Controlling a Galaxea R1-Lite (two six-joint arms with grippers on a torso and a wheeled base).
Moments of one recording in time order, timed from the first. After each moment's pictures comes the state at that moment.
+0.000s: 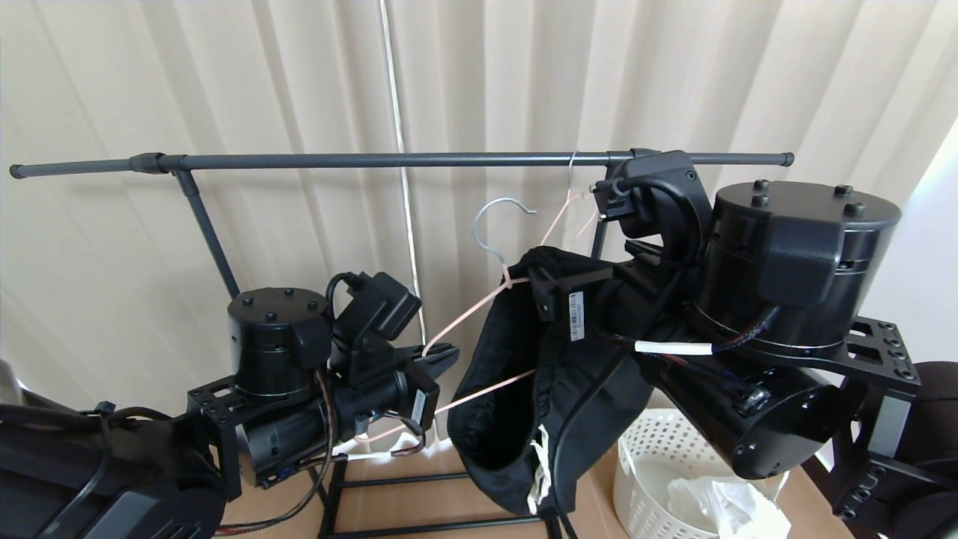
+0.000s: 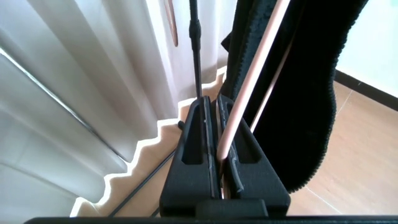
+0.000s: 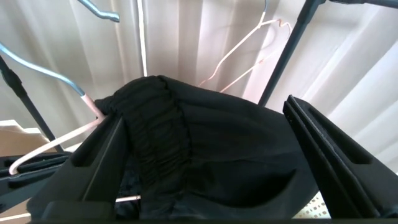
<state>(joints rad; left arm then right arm) -0.60 1.79 -0.61 -0.92 -0.12 0.13 0.93 1.70 -0.96 -0.63 -0.75 0.00</state>
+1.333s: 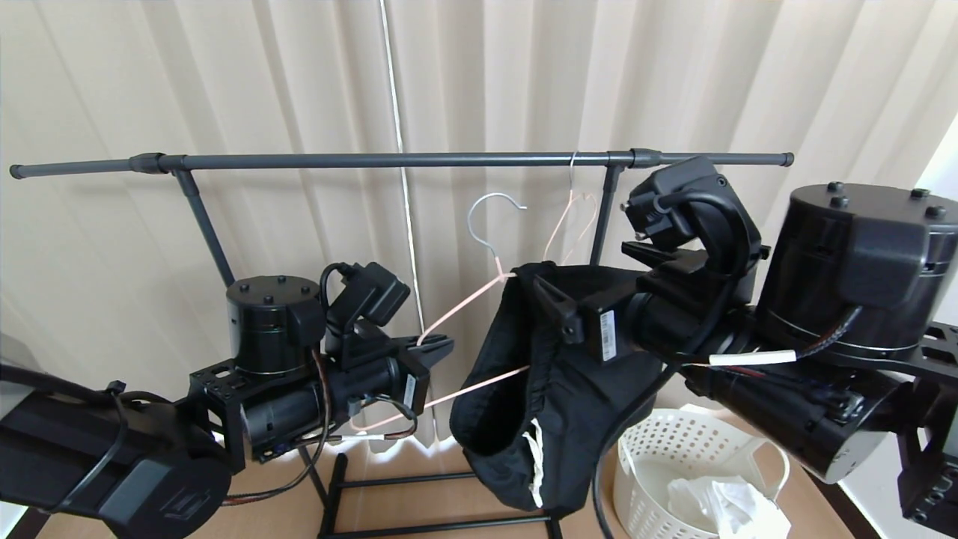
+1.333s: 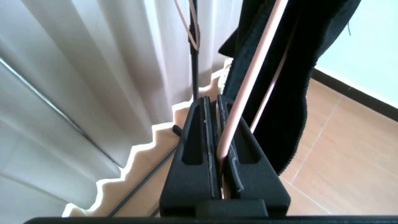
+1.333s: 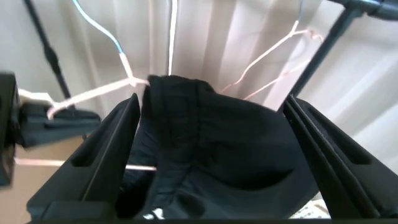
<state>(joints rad) -0.53 1.81 -0.64 -0.92 -0.23 0.12 0.85 1.61 -0.86 -0.62 -0.48 -0.09</state>
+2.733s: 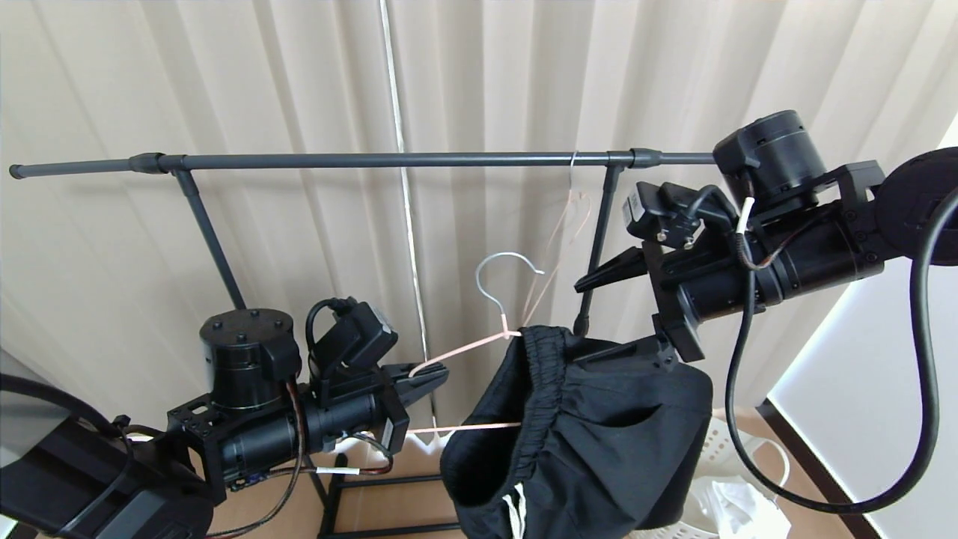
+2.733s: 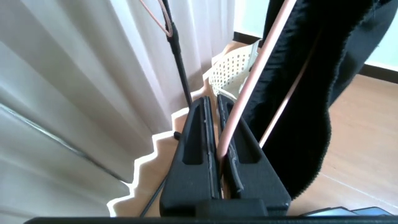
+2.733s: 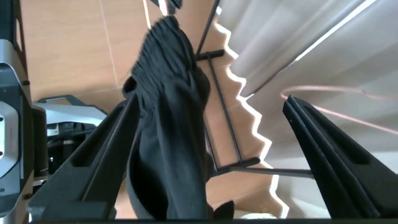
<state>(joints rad) -0.48 1.85 -0.49 -1.12 -0.42 0.28 0.44 1.79 -1.47 0.49 0.63 -0.71</state>
